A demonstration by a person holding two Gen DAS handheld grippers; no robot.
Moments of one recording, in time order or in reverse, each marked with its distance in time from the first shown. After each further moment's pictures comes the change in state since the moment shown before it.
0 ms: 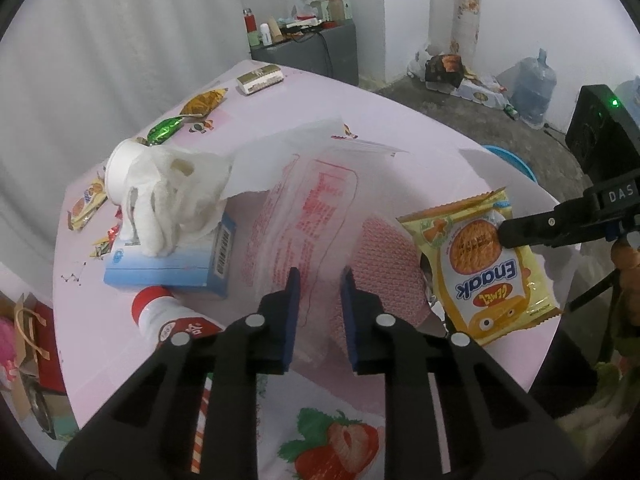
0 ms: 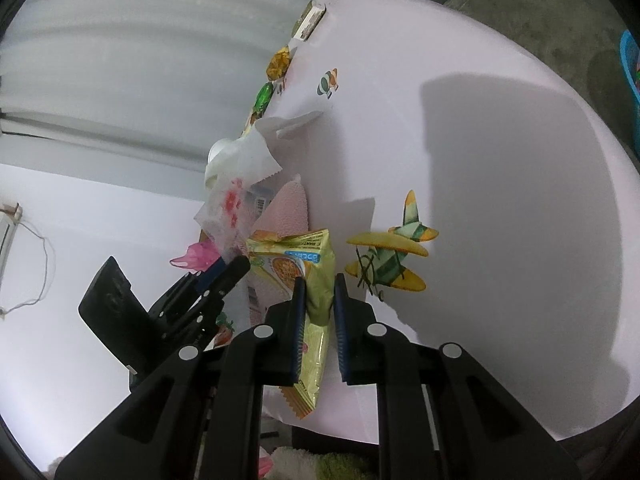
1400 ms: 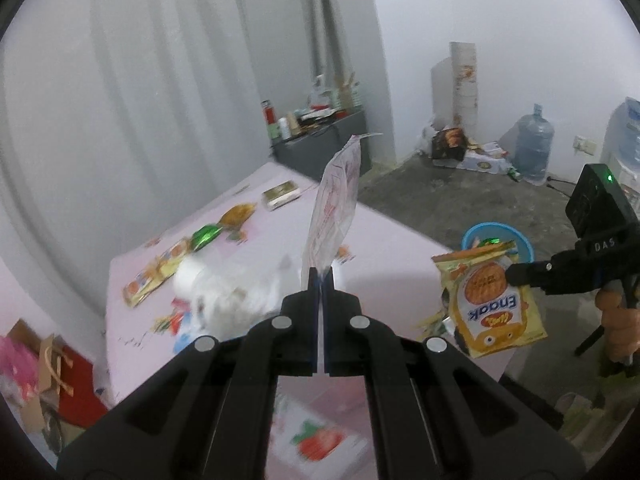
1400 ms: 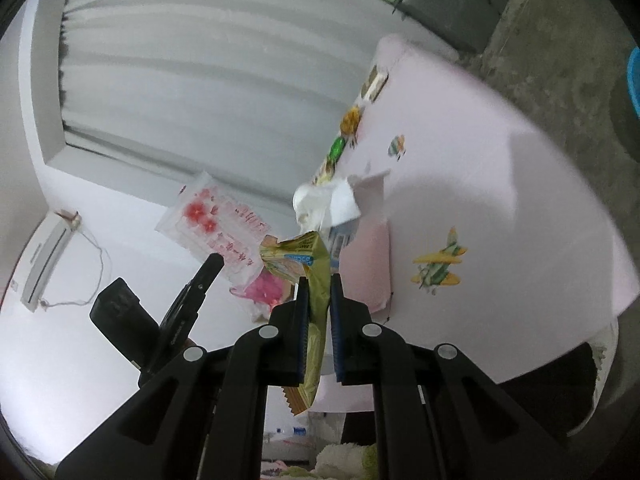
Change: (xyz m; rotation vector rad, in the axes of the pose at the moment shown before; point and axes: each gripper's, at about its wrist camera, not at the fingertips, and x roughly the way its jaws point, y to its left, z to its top) left arm -0.119 -0.039 0.052 0.037 -0.294 0.081; right arm -0.093 0.008 -0.015 -0.044 -0.208 0.223
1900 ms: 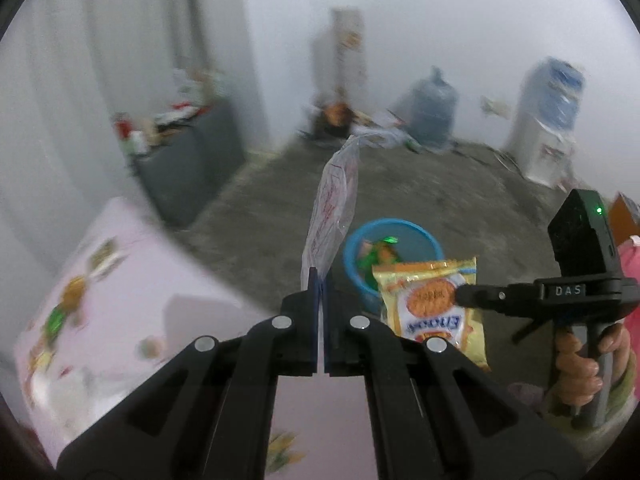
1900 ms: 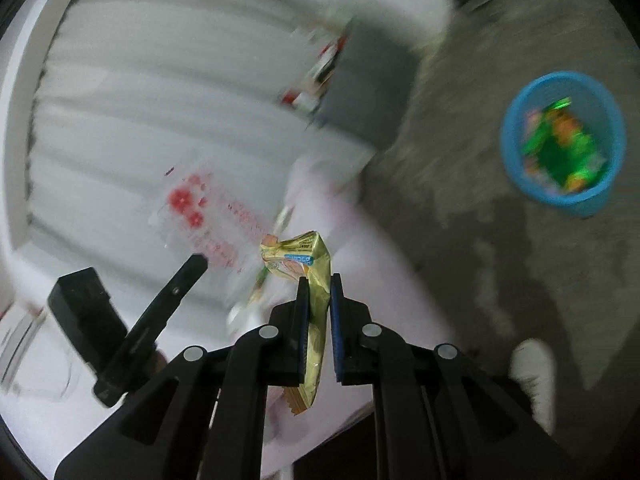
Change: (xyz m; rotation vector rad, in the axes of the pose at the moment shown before) left arm 0.135 -0.188 0.100 0.195 0.123 -0.388; right arm -0.147 -0.087 0.027 0.175 -0.446 -0.256
